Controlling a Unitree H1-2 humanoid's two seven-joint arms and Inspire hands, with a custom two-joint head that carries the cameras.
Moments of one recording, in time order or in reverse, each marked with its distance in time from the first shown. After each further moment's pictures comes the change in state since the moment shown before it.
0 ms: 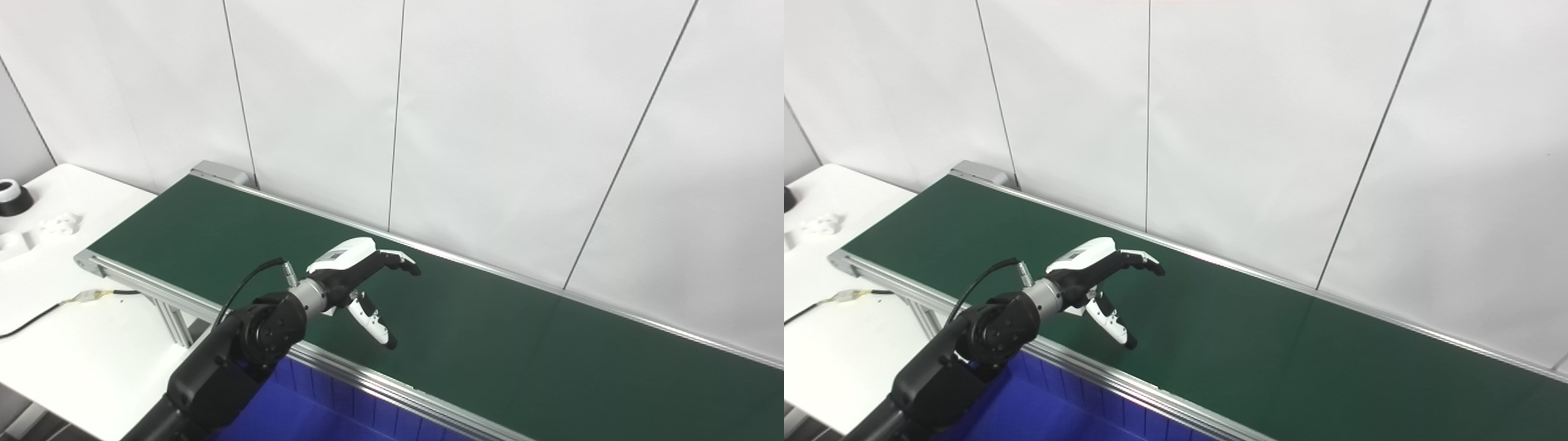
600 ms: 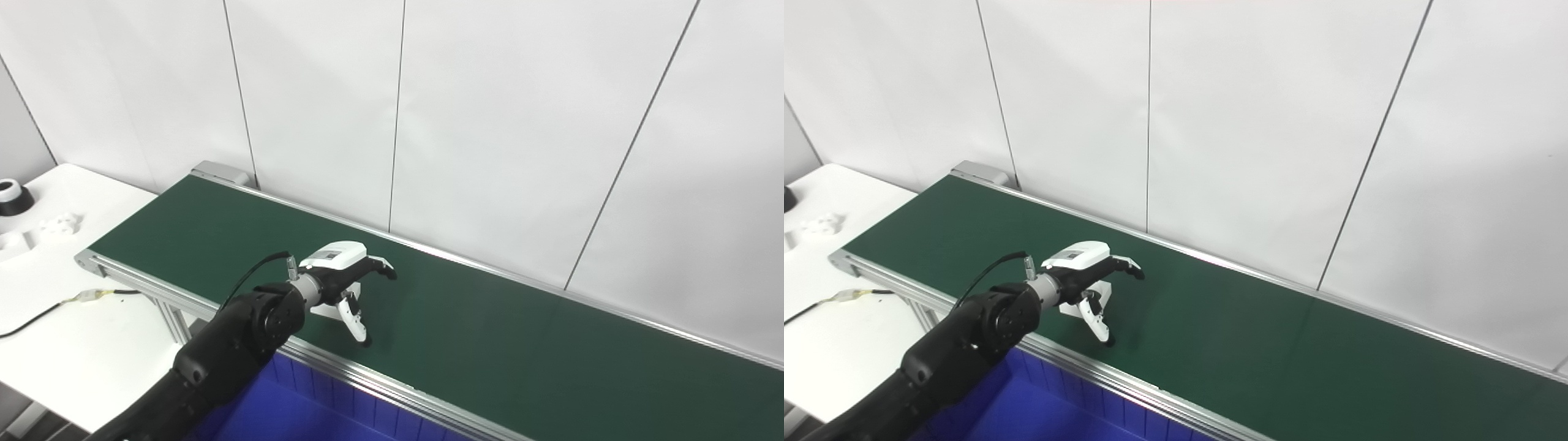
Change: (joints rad) left arm -0.064 0.042 -0.072 0.186 0.129 -0.008 0.003; right arm 0.002 0.009 0.003 0.000 -0.016 -0.001 -0.001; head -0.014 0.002
